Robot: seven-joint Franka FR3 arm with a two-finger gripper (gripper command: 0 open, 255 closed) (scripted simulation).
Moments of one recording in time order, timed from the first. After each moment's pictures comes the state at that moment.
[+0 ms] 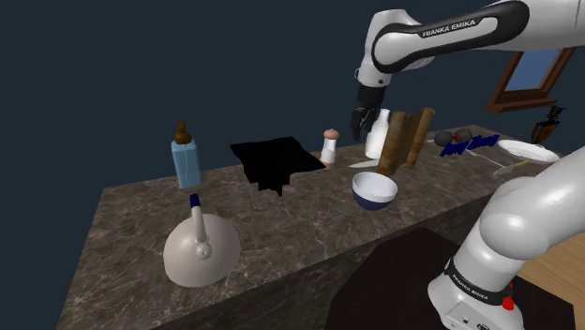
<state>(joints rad) -0.09 -0.43 -0.04 -2.31 -0.04 1.89 -0.18</state>
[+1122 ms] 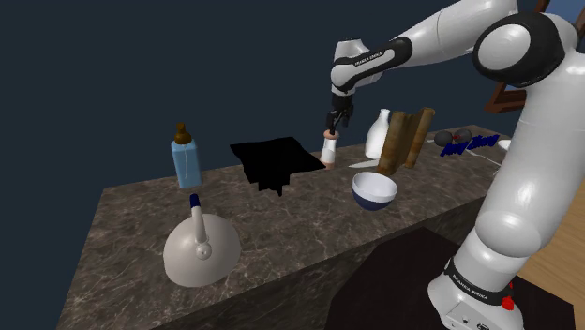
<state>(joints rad) -0.16 0.15 -0.11 -1.87 -0.14 2.09 -0.22</state>
